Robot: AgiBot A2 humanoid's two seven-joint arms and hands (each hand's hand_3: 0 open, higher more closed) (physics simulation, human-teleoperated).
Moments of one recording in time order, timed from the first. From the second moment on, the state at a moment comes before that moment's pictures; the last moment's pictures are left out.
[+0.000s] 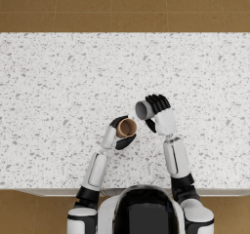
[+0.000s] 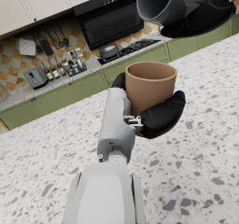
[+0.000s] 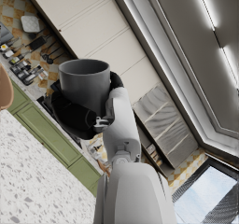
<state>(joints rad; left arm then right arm) 0.22 1.44 0.30 -1.60 1.73 -0.05 0.00 0.51 -1.53 0.26 1.66 2.54 0.09 0.01</state>
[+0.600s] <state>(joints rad) 0.25 1.47 0.29 -1.52 1.73 -0.04 0.00 0.49 -1.55 0.34 1.75 3.12 0.07 0.01</state>
